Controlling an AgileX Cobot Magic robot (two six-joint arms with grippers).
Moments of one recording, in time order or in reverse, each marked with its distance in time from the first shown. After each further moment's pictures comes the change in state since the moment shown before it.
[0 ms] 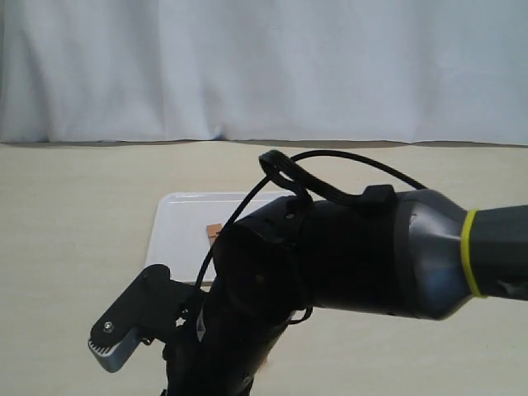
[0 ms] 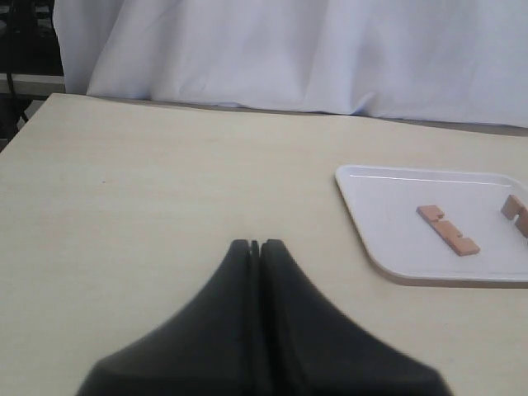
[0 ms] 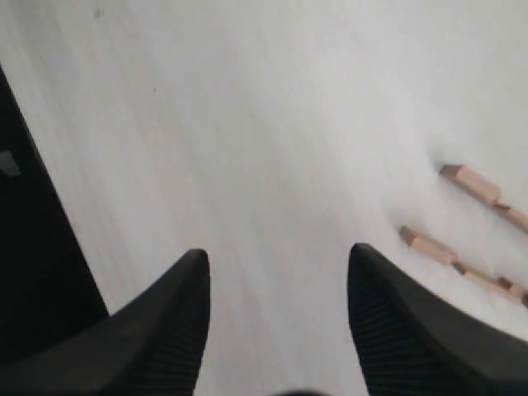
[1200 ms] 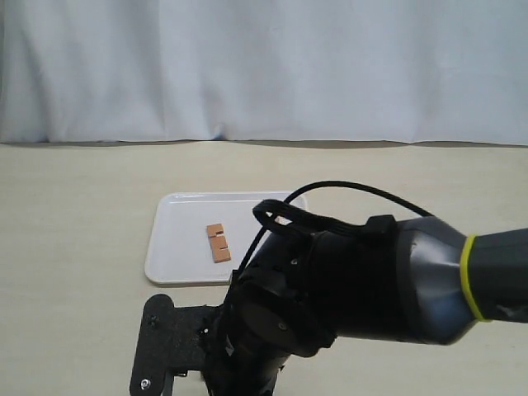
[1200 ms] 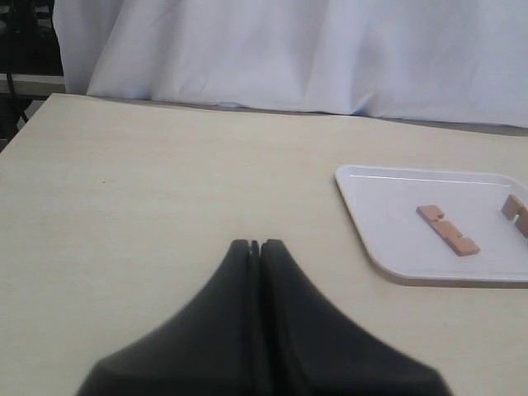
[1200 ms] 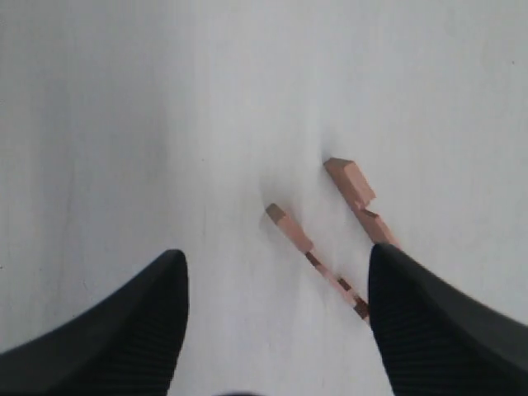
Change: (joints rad) left arm 0.000 0.000 0.000 0.000 0.000 0.000; right arm 0.001 0.006 0.092 -0.318 -0.135 -0.206
